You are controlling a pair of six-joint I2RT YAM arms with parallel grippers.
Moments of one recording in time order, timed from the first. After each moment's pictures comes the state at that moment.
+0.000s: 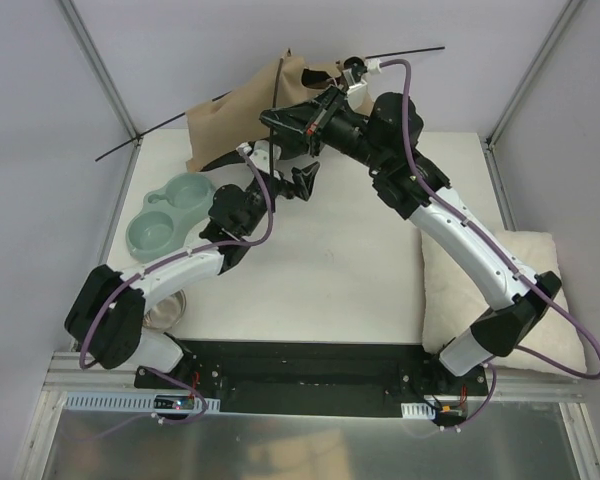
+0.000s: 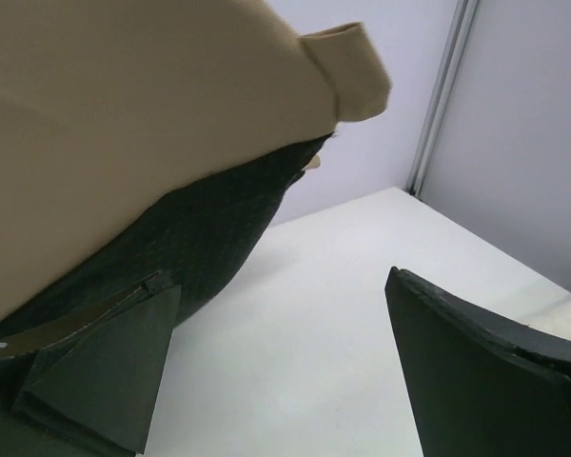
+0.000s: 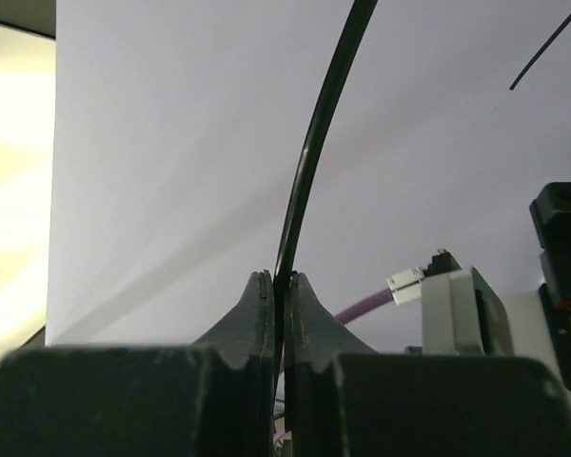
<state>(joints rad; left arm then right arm) -0.65 1.38 0.86 0.78 -0.05 -0.06 0.74 1.56 1.78 -0.07 -0.32 1.40</state>
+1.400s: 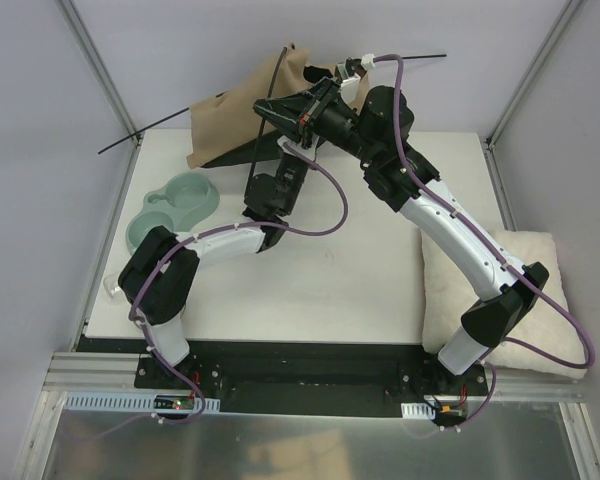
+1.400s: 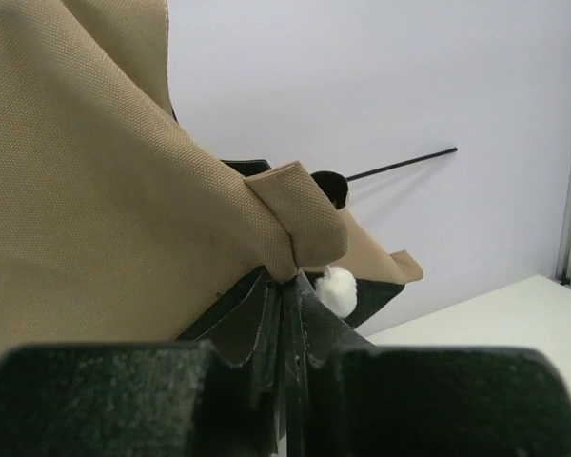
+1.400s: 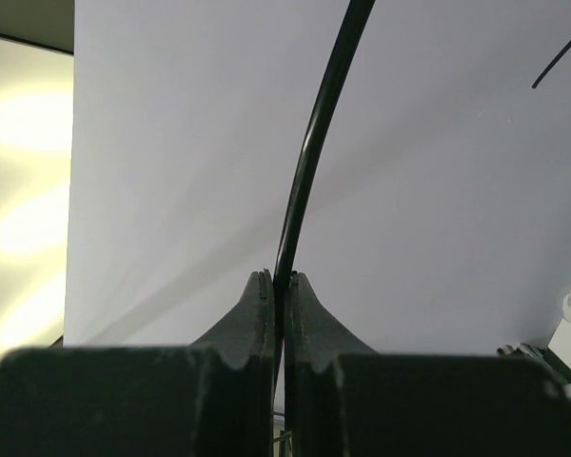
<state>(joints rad) -0.72 1.77 1.16 1.13 -0.26 0.33 0.73 1.64 1.85 -0.03 -0.30 1.46</state>
